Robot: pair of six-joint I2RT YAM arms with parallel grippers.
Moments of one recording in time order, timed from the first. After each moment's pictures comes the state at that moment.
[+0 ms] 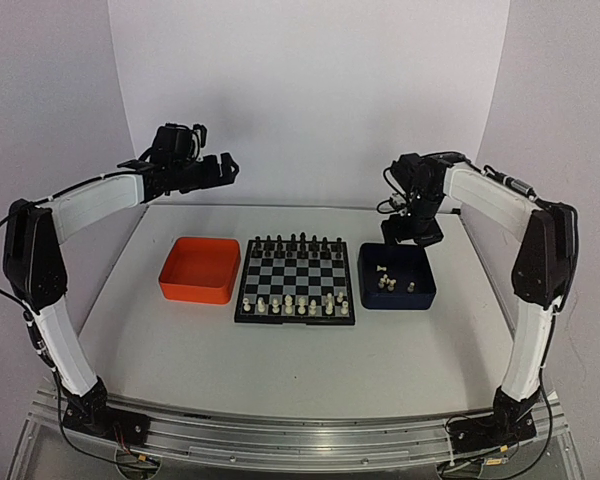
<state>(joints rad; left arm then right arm) -0.42 1.77 1.57 -0.22 -0.02 -0.38 0.44 1.97 1.87 -1.19 0.09 0.20</state>
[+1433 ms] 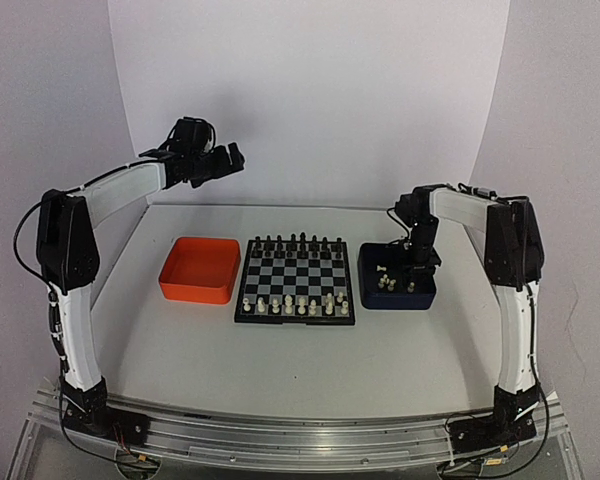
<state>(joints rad) -0.40 2.01 1.87 -0.30 -0.08 -0.52 0.30 2.25 1.86 -1.24 0.01 0.22</state>
